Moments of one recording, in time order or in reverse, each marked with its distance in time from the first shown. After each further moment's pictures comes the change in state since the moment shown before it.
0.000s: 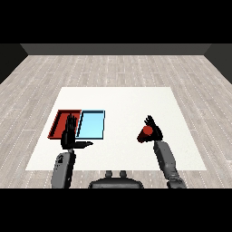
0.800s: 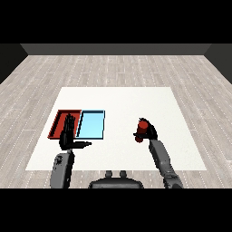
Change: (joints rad) left arm 0.007 0.009 0.008 -0.022 0.001 -0.002 0.009; right arm -0.060 0.047 0.014 0.101 0.078 -0.211 -0.015
